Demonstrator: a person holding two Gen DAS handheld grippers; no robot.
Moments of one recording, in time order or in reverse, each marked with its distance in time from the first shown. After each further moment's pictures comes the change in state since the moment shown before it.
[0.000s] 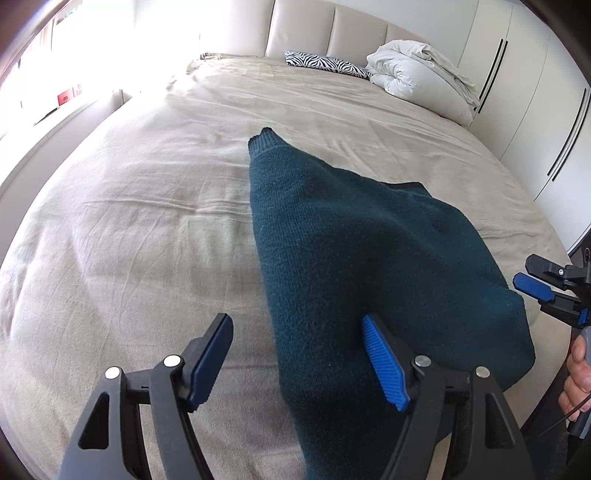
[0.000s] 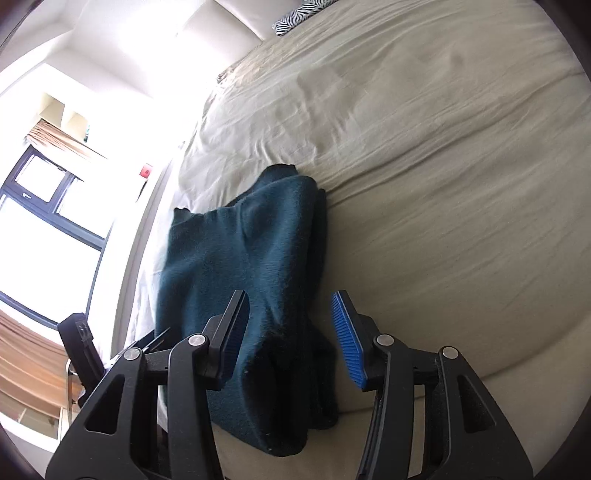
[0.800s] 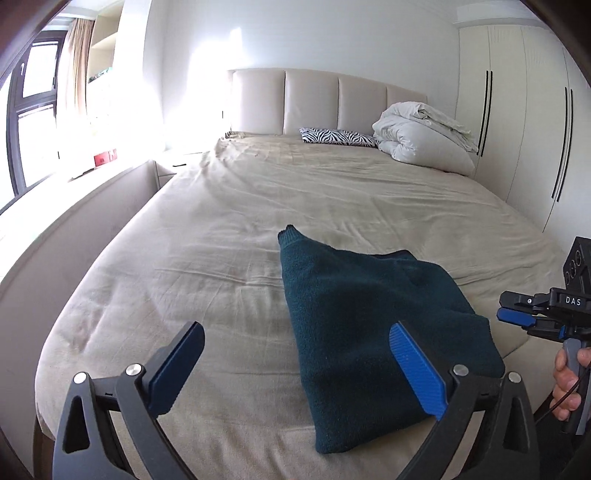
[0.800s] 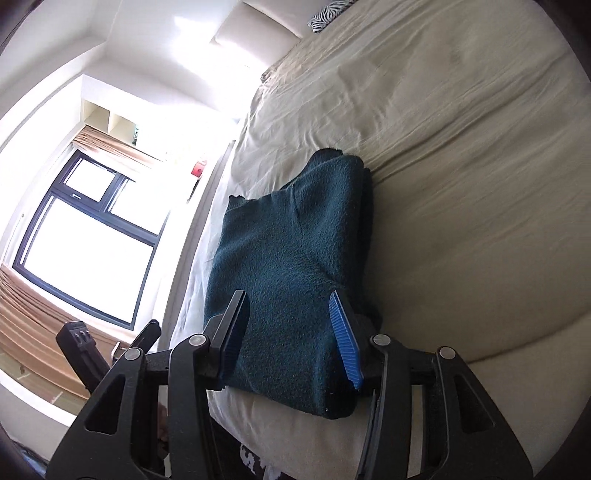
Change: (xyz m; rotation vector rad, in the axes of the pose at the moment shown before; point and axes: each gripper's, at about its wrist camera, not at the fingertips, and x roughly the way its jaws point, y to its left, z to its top) left arm -0.105 -0.014 -0.020 0.048 -0.323 0.133; right arm -0.023 -0.003 -0.018 -0.038 -0.053 0.067
